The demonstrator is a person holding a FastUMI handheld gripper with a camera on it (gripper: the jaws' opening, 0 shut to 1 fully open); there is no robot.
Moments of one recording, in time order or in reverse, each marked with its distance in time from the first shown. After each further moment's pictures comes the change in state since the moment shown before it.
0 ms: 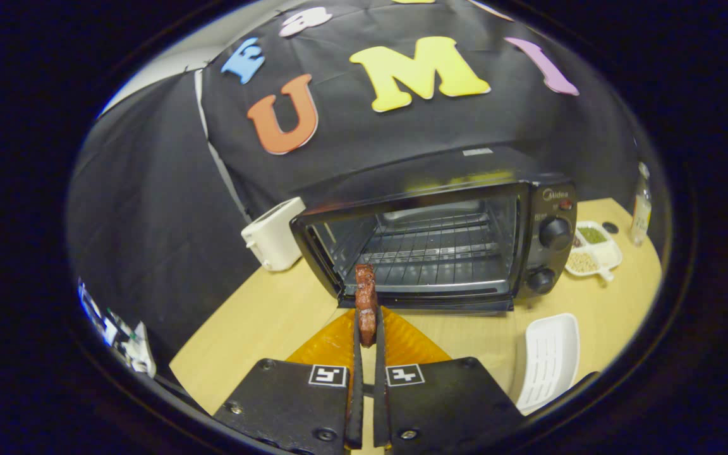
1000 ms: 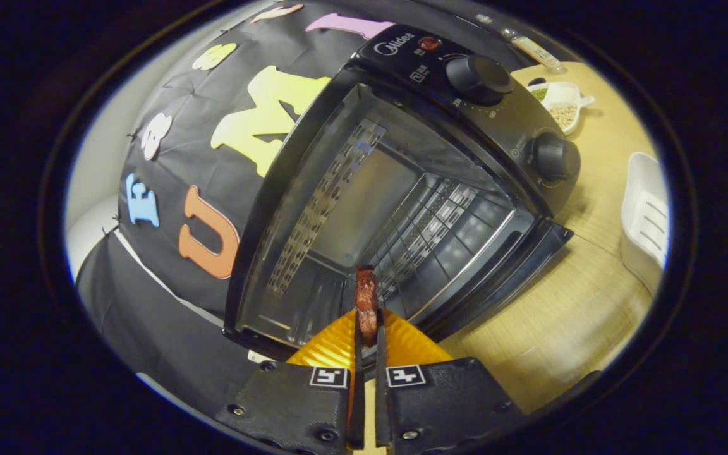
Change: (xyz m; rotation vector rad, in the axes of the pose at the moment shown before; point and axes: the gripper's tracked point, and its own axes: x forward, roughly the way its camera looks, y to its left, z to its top) arm 0.110 -0.037 0.018 0.615 -0.276 0.010
